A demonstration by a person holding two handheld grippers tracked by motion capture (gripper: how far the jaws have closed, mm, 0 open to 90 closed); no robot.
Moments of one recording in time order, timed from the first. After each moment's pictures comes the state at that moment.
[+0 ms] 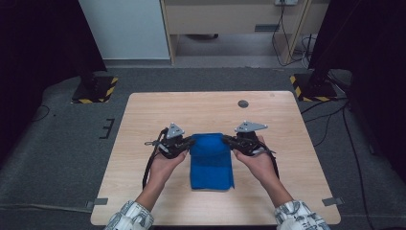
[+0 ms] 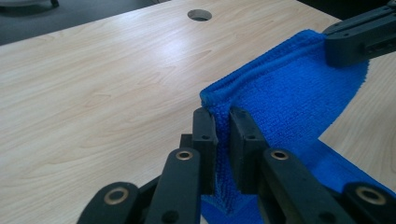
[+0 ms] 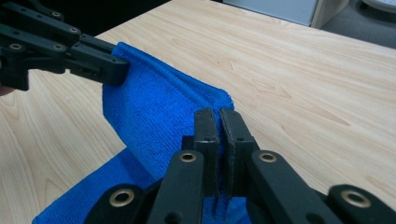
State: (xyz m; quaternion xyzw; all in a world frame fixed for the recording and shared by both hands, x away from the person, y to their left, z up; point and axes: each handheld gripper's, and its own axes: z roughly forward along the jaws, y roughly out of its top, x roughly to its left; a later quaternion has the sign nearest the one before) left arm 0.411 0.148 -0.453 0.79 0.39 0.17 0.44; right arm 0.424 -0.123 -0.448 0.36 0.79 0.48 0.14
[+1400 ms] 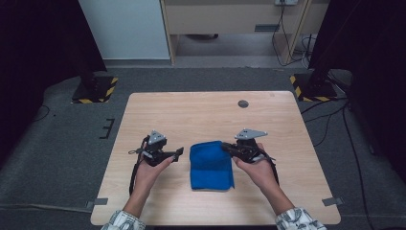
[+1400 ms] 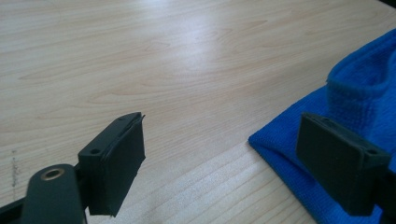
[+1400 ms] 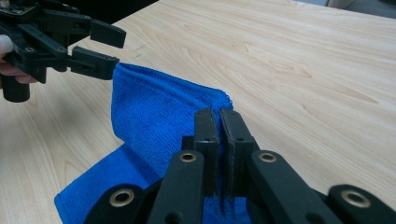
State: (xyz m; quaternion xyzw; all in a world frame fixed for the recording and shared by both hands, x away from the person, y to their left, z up) left arm 0.410 0.202 -0.491 0.76 0.46 0.18 0.43; right arm 0.408 -0.125 -0.463 0.36 0.79 0.48 0.11
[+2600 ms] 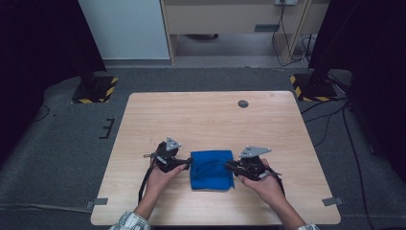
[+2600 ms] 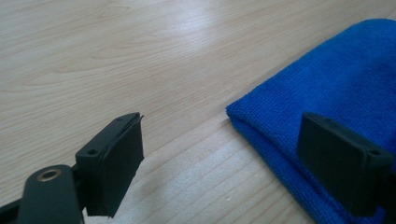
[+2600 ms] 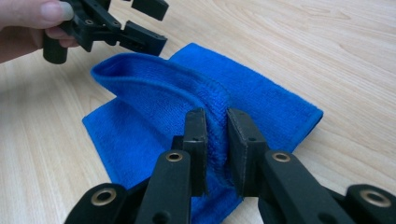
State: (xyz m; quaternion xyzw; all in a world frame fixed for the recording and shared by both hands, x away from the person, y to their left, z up) left arm 0.404 0.164 -0.514 0.80 0.43 0.18 0.38; right arm 0.371 -0.141 -0.495 0.34 0.82 0.46 0.08
